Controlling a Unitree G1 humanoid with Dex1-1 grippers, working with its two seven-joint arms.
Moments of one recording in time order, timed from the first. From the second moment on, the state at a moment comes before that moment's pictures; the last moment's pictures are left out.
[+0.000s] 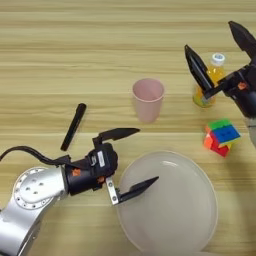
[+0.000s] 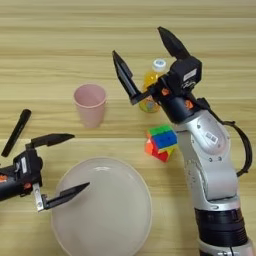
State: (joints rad) left arm 0.17 0.53 -0.26 -0.46 -0.23 0.04 -0.87; right arm -0.20 -0.24 -0.01 -0.40 0.34 -0.05 0.42
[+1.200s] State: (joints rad) left arm -0.05 0.41 -0.29 -0.43 -0.72 0.99 -0.64; right arm -0.18 -0.24 0.01 -0.44 0.31 -0.03 0.40
